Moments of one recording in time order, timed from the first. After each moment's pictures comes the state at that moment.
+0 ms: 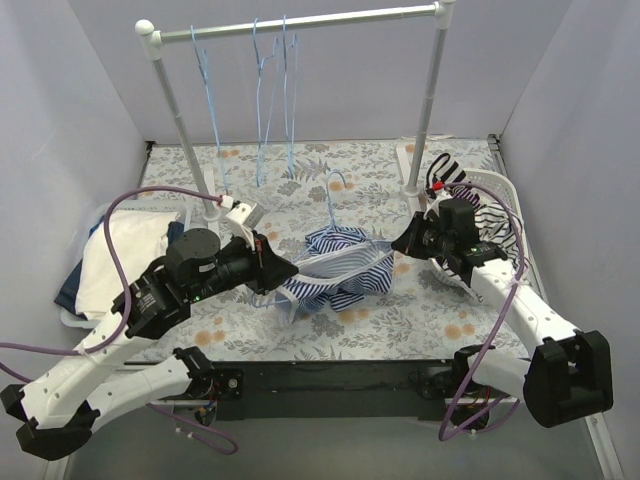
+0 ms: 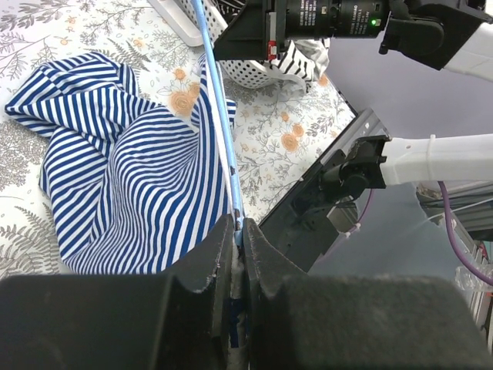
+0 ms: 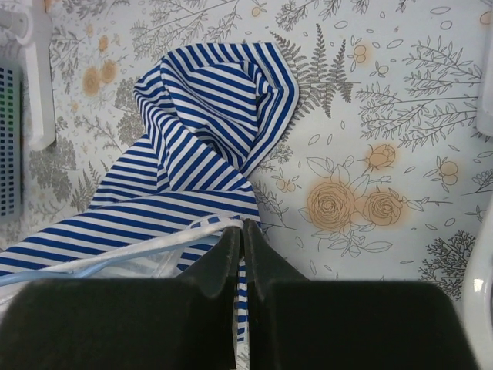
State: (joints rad) left arm -0.86 0.76 1.05 -0.57 0.10 -0.51; right arm 0.29 1.13 0.75 -0.28 -0.28 0.49
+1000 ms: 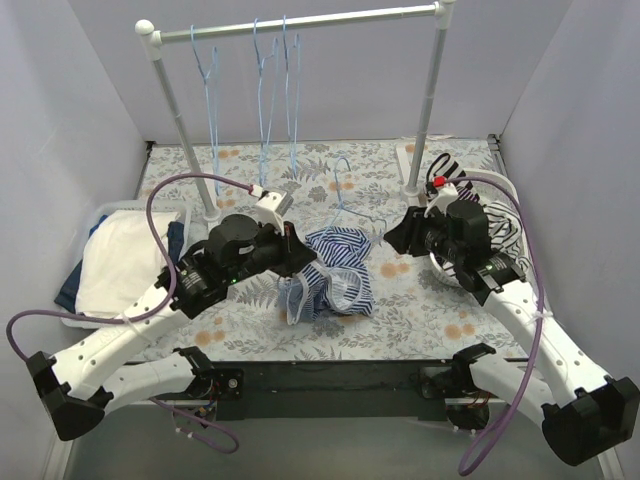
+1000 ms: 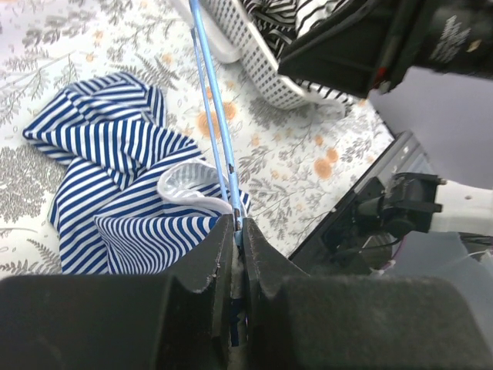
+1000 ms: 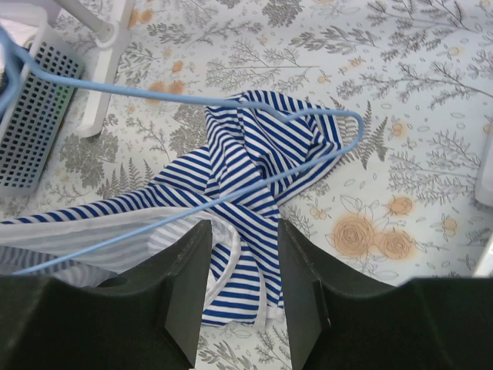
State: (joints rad) left arm -0.85 0.94 1.00 -0.38 0.05 -0.49; right arm 0.42 0.91 0.79 -0.32 -0.23 0.38
